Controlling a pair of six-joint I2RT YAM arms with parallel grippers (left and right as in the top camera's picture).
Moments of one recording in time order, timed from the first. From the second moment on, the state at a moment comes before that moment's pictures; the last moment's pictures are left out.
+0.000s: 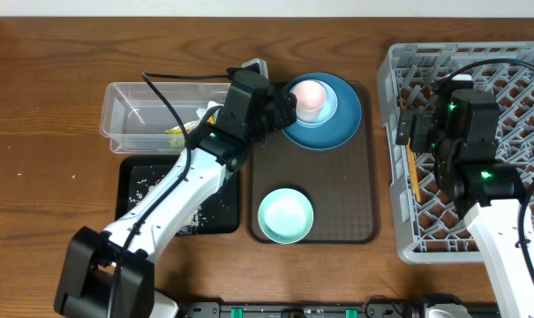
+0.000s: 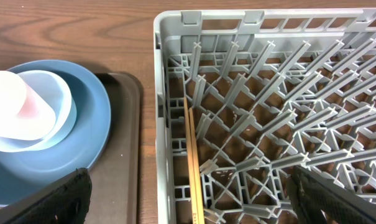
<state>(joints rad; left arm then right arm) -0.48 1.60 1.12 -0.15 0.11 -0.78 0.07 1.21 0.99 -0.48 0.13 0.06</state>
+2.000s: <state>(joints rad) -0.54 1.90 1.13 0.13 0.02 -0.80 0.07 1.21 0.99 -0.48 0.10 0.06</state>
